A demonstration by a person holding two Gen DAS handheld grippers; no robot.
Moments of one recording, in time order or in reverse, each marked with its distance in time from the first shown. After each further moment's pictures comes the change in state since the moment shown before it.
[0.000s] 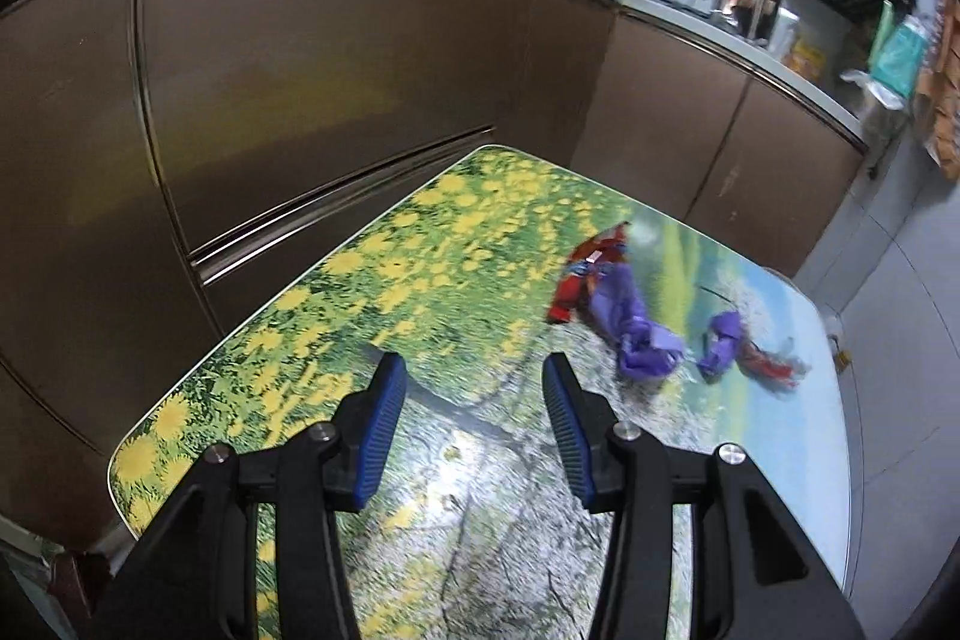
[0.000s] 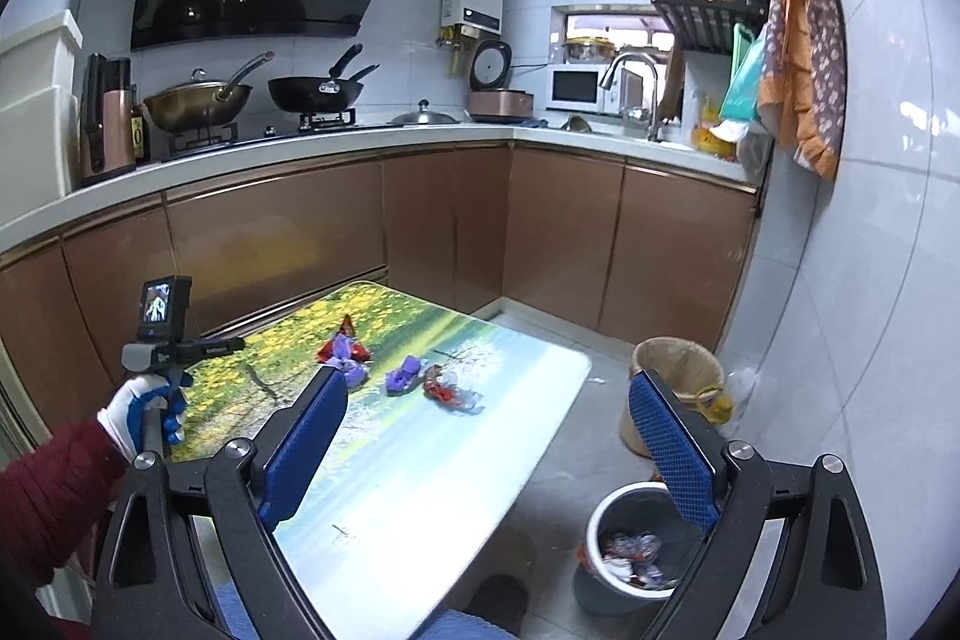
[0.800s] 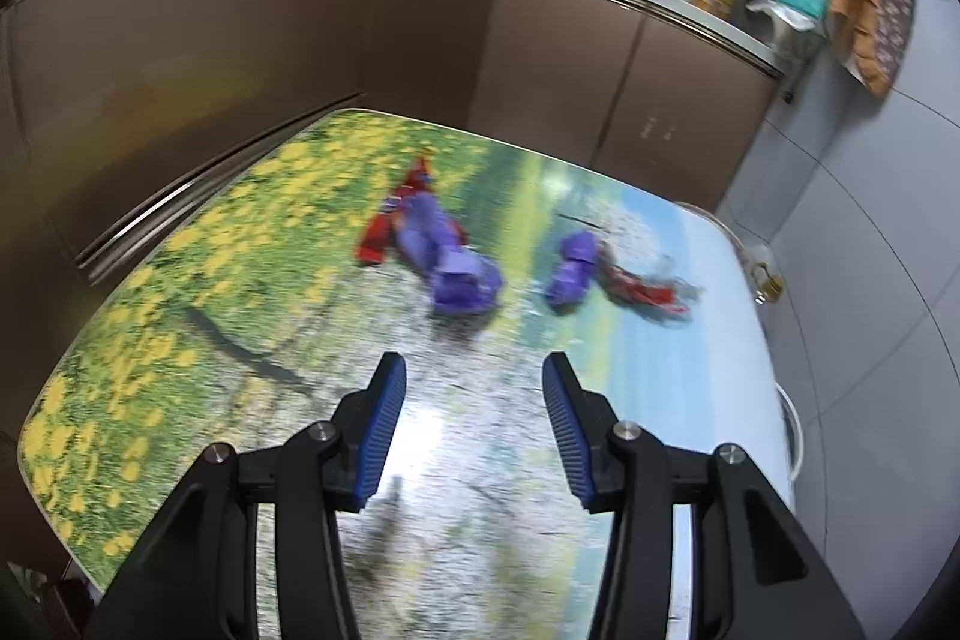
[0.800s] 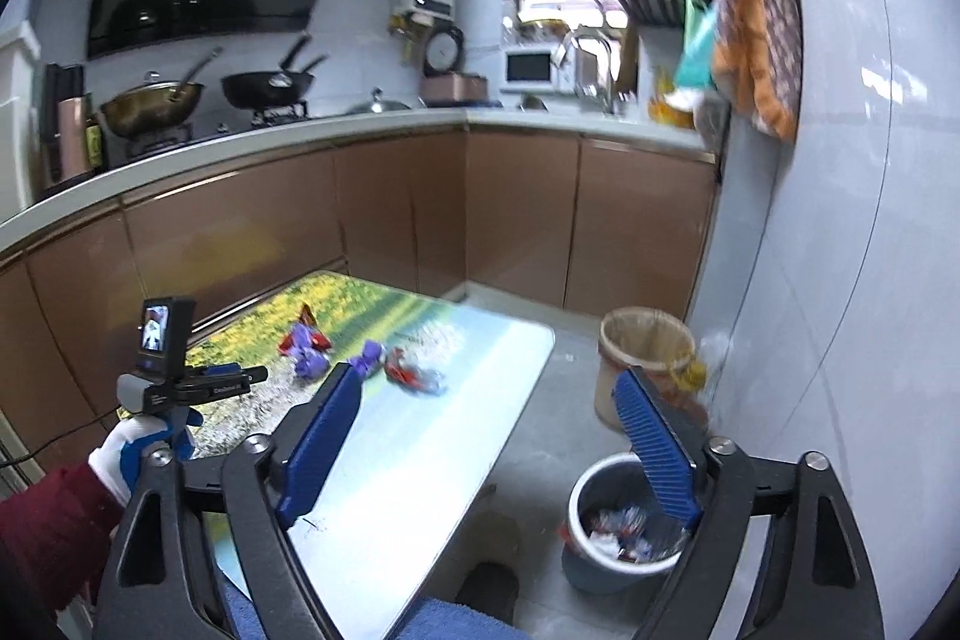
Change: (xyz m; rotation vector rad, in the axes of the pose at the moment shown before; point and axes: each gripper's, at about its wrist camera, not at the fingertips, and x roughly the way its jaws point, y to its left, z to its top) left arm 0.006 -0.095 -0.026 0.114 0.072 -0.143; right arm -0.004 -0.004 -0.010 0.034 0.011 -0.107
